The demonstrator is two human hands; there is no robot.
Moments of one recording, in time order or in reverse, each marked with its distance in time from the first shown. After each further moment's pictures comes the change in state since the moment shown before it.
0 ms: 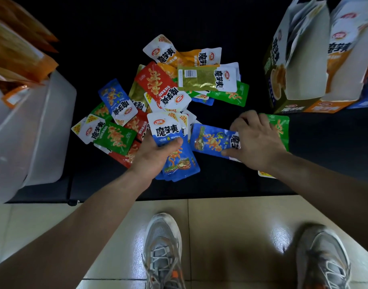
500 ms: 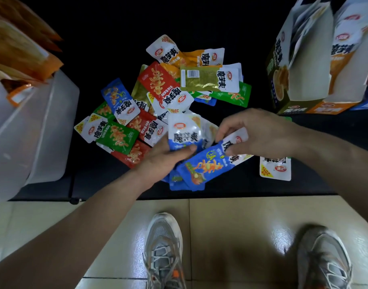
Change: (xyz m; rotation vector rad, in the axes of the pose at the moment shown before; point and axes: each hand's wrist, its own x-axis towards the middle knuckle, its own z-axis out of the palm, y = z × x) left_hand -0.012 0.012 0.005 0.070 -0.251 -0.060; right_hand 0.000 -0.010 -0.064 0.480 -0.280 -0.284
